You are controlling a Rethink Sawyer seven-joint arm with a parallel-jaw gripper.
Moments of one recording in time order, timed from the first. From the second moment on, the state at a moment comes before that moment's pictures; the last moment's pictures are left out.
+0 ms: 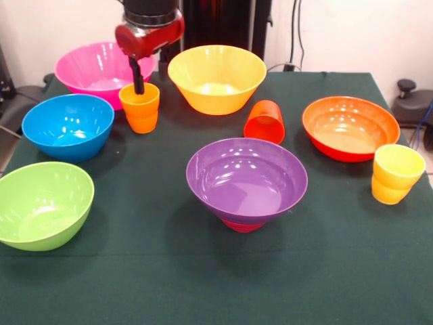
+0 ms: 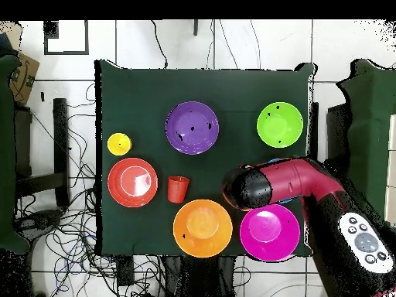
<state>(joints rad) -0.87 -0.78 0.67 1.88 -0.77 0.79 1.10</state>
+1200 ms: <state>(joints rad) -0.74 -0.77 0.65 1.83 -0.91 0.74 1.10</state>
